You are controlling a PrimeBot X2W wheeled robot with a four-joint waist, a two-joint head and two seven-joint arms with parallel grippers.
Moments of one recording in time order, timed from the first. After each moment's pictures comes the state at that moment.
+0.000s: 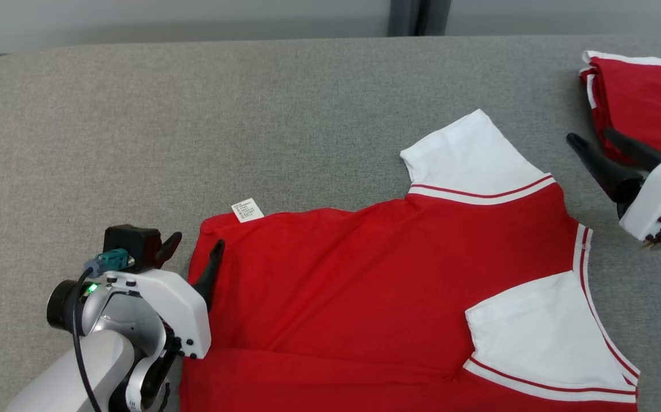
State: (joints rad) left arm -0.41 0.55 -0.76 0.07 -0.84 0.34 0.14; right arm -0.58 -0.51 0.31 0.29 0.86 0.13 0.39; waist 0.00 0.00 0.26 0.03
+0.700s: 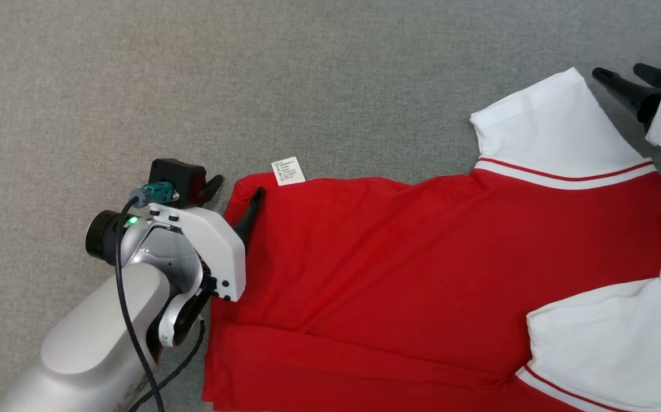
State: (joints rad) left arm -0.64 0.42 -0.82 0.25 -0.81 0.24 0.19; right arm -1.00 -0.56 0.56 0.63 0.95 0.13 0.52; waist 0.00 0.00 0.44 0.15
